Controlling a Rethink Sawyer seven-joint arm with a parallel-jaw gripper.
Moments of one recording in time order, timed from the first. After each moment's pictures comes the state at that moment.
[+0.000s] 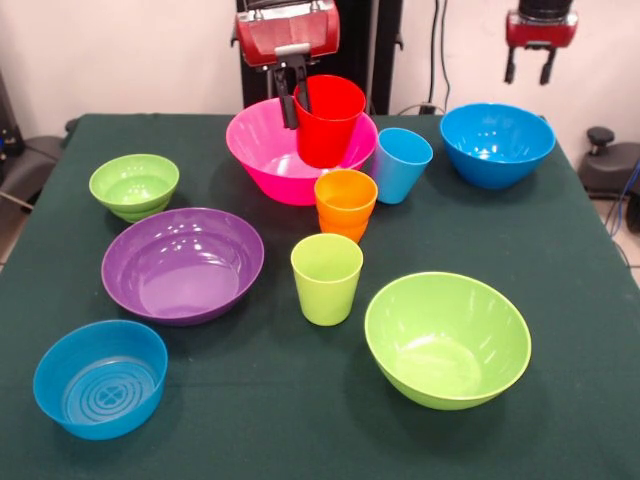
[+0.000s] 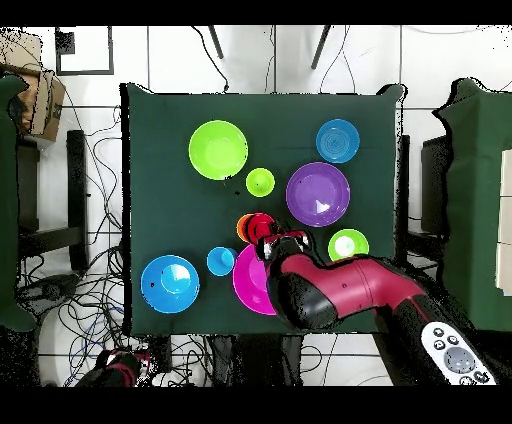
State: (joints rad) arm -0.90 -0.88 0.65 2.16 -0.75 0.08 1.92
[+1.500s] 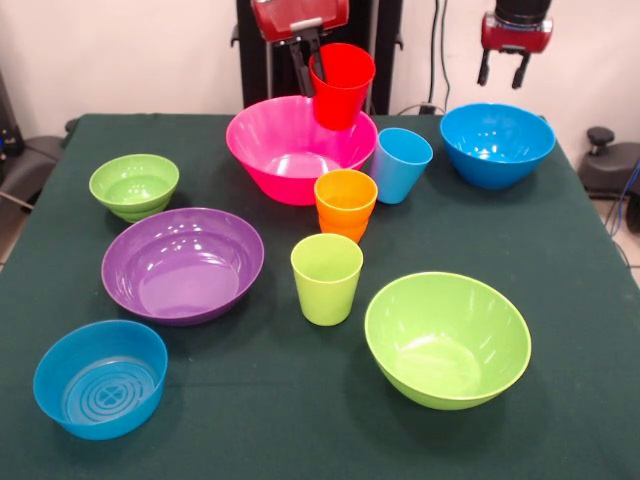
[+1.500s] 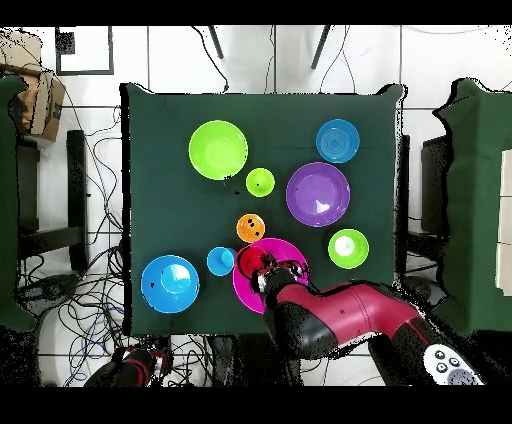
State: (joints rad) arm -0.98 -0.91 0.74 2.31 -0.74 0.12 1.92
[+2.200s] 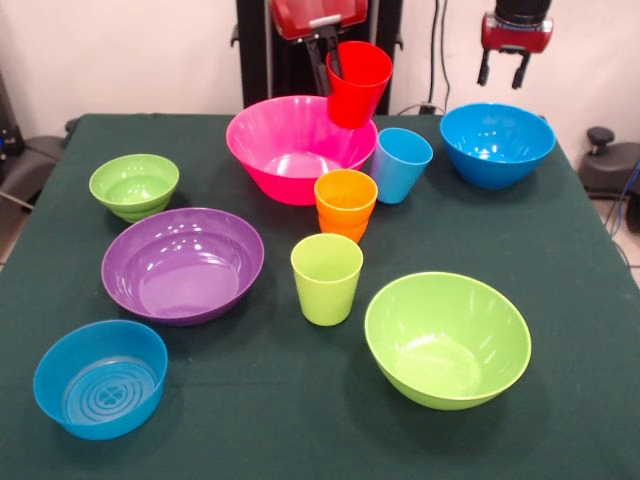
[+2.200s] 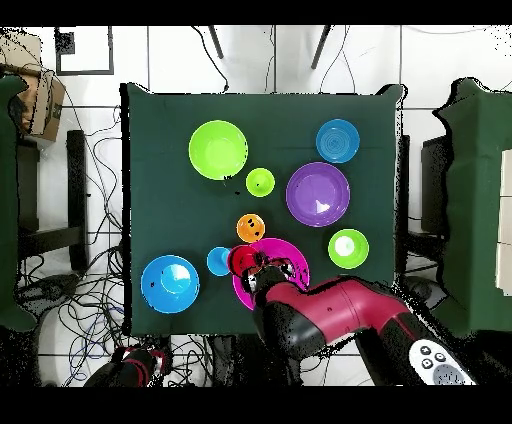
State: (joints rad) arm -0.93 -0.94 0.74 2.31 -0.74 0.12 1.92
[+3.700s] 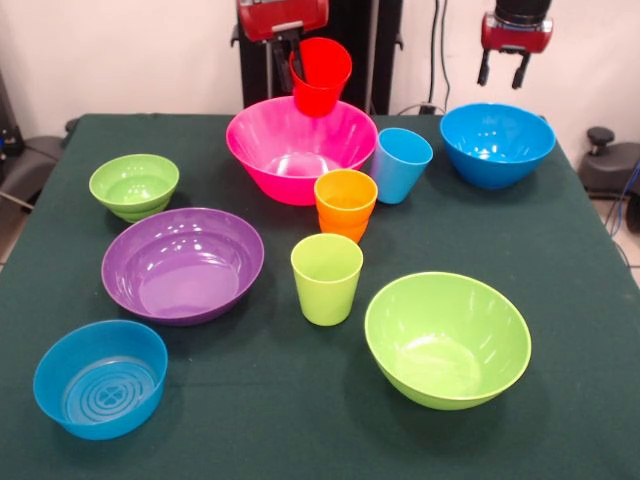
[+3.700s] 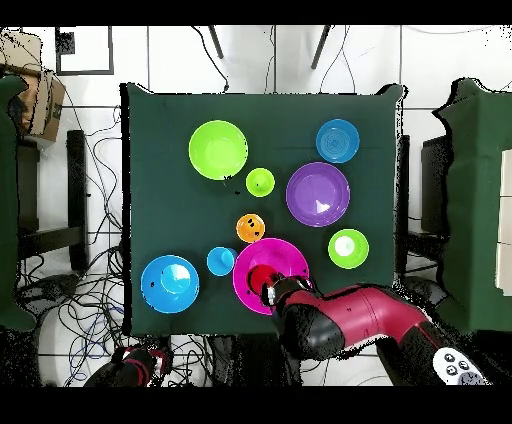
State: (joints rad) arm -1.02 -0.88 0.74 2.31 -0.74 0.31 1.92
